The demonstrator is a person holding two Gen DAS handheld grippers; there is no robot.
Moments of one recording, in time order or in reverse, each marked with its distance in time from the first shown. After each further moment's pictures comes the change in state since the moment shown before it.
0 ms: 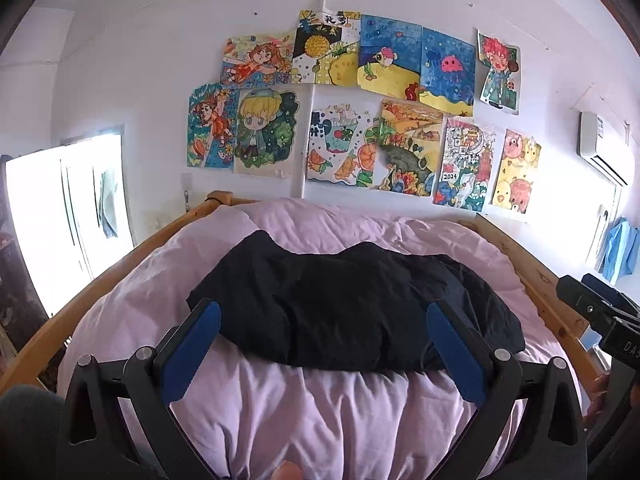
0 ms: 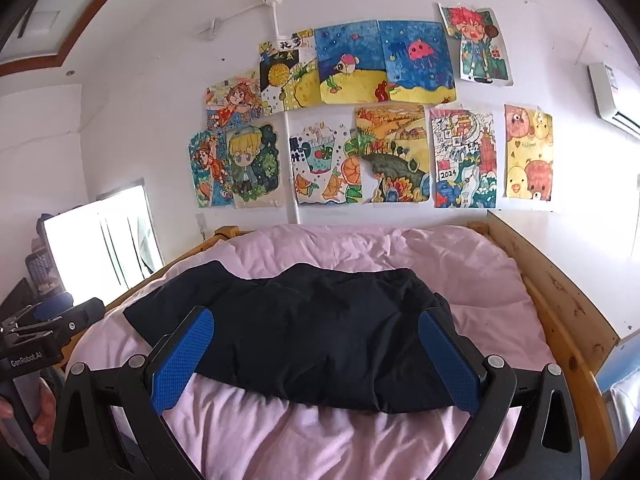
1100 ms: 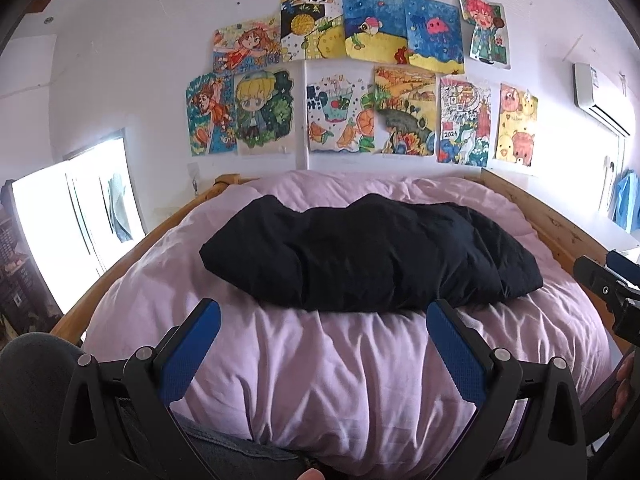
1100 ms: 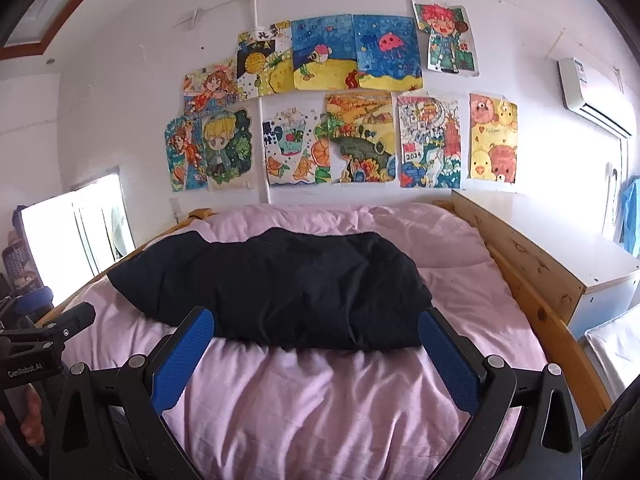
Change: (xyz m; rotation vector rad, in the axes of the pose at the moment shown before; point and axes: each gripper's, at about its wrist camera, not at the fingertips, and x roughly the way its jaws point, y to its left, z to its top) left arm -0.006 -0.014 -0.055 0.109 0.092 0.051; right arm -0.025 0.005 -0.058 0.016 0.055 -0.123
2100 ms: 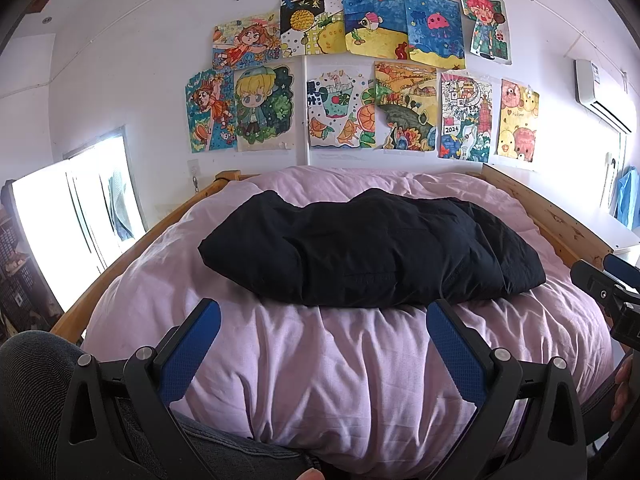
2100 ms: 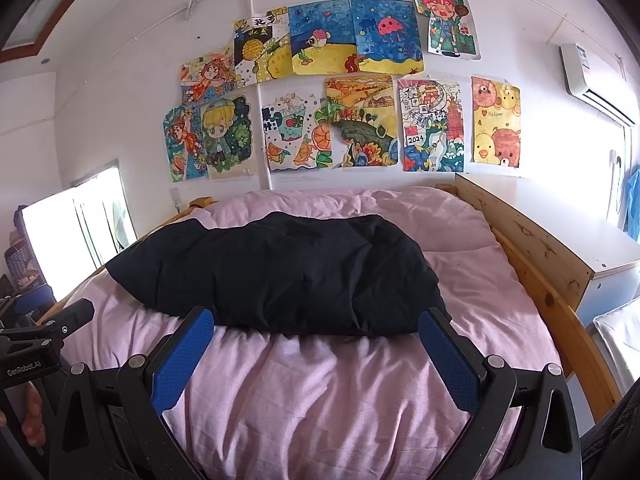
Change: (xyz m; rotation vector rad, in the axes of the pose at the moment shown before) left arm 0.003 0.006 0.000 0.008 0.017 -0.007; right arm 0.006 -0.001 -0.005 0.008 0.031 0.012
